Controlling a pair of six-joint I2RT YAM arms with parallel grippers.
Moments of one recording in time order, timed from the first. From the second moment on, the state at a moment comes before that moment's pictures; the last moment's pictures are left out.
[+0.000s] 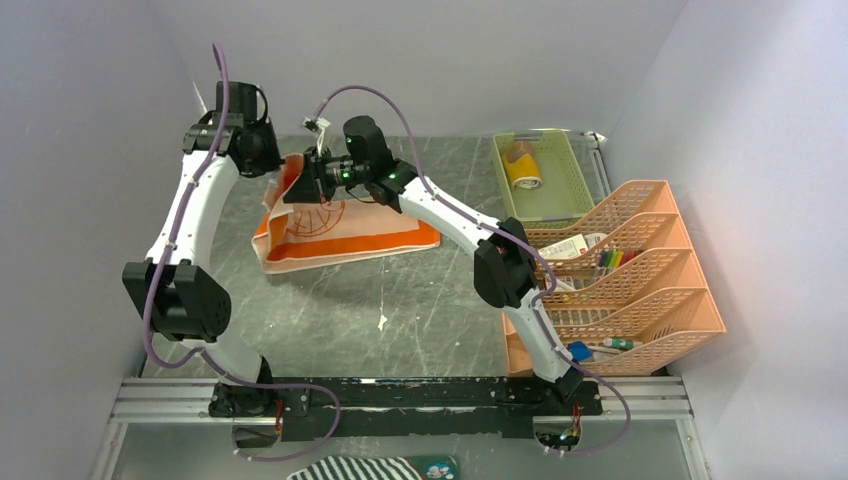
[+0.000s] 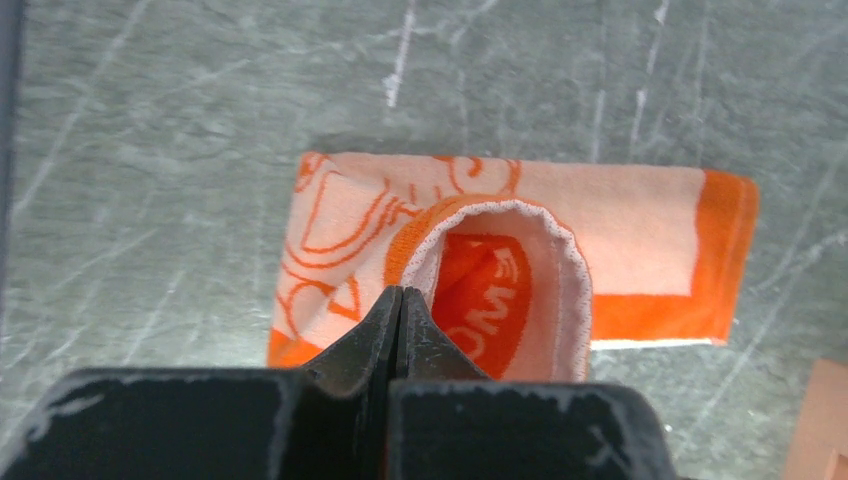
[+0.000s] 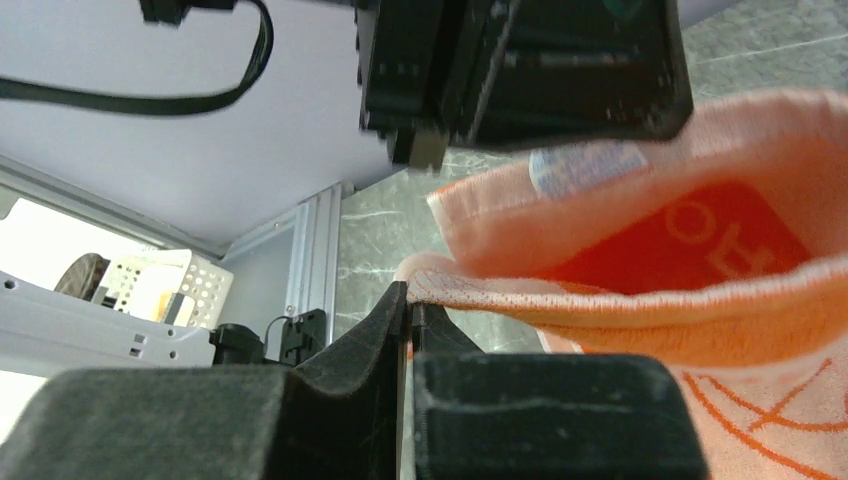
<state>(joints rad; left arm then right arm) -0.06 1.66 1.74 -0.88 -0.09 -0.27 0.82 2.32 2.18 -0.05 -0.78 0.43</state>
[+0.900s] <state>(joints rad) -0.11 1.59 1.66 -0.90 0.01 -0.36 0.79 2.27 2.00 -0.04 -0.78 0.41</state>
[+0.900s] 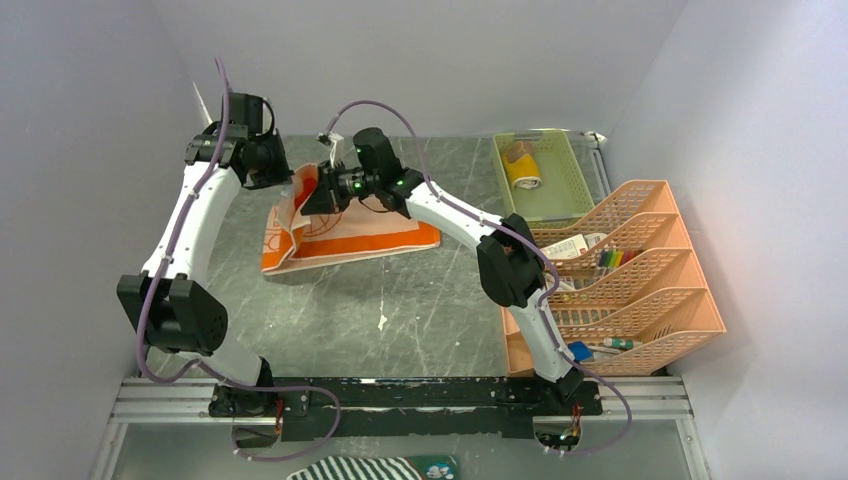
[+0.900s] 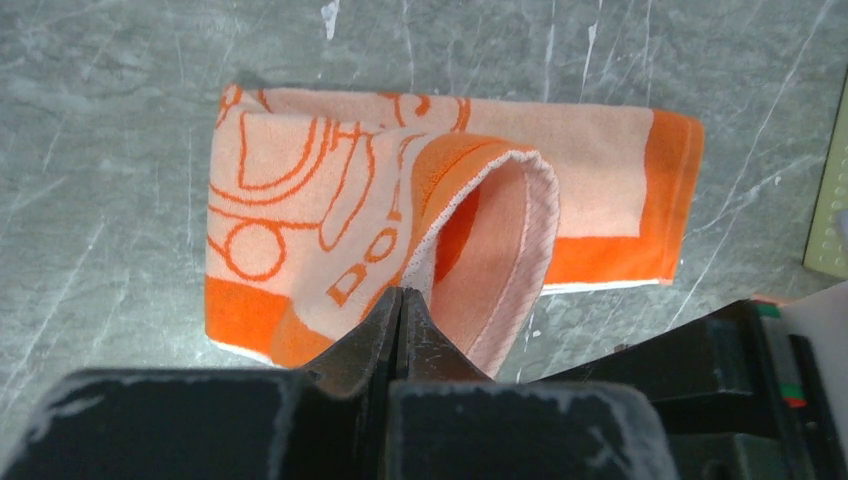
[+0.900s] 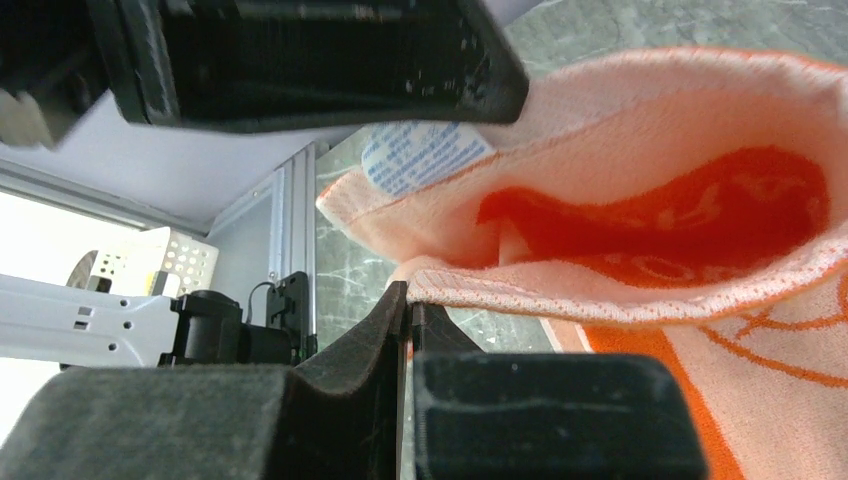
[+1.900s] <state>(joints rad) -0.11 1.51 1.45 -0.78 0.07 -0.53 0.79 2.24 1.78 0.08 -0.72 0.51</state>
